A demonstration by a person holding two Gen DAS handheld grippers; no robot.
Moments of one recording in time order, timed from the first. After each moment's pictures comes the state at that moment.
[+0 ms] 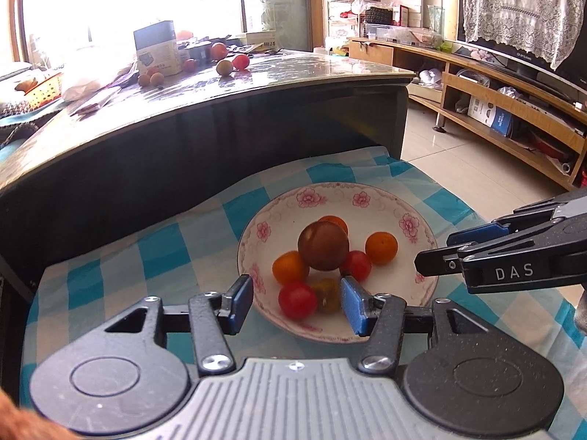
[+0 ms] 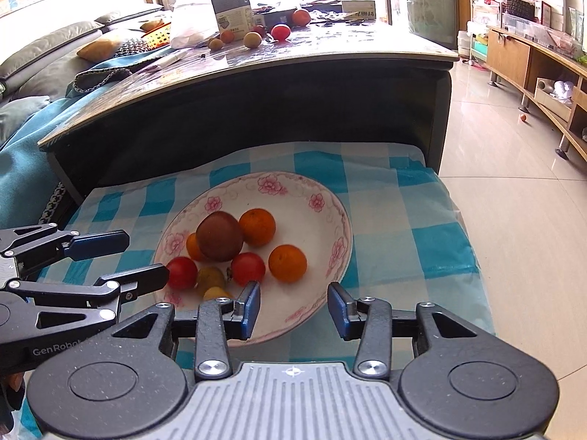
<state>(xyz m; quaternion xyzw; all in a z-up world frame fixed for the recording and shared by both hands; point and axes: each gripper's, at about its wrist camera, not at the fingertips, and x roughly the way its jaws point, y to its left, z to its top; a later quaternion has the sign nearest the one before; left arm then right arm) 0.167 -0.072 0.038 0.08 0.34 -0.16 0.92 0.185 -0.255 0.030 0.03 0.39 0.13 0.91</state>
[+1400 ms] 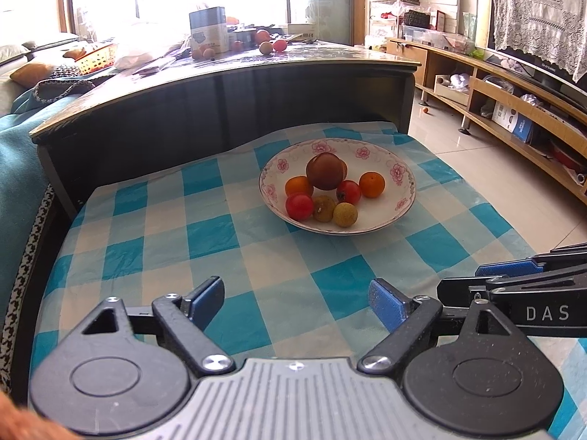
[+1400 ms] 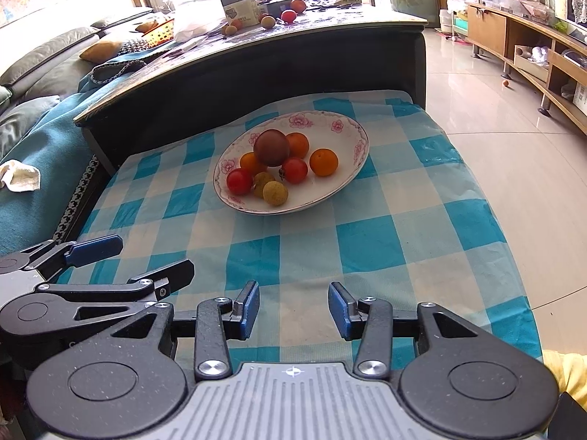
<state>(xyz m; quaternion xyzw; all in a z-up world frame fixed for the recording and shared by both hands) 0.063 -0.064 0.032 0.05 0.35 -0.09 0.93 0.072 -0.236 0.028 0.07 0.41 0.11 0.90</state>
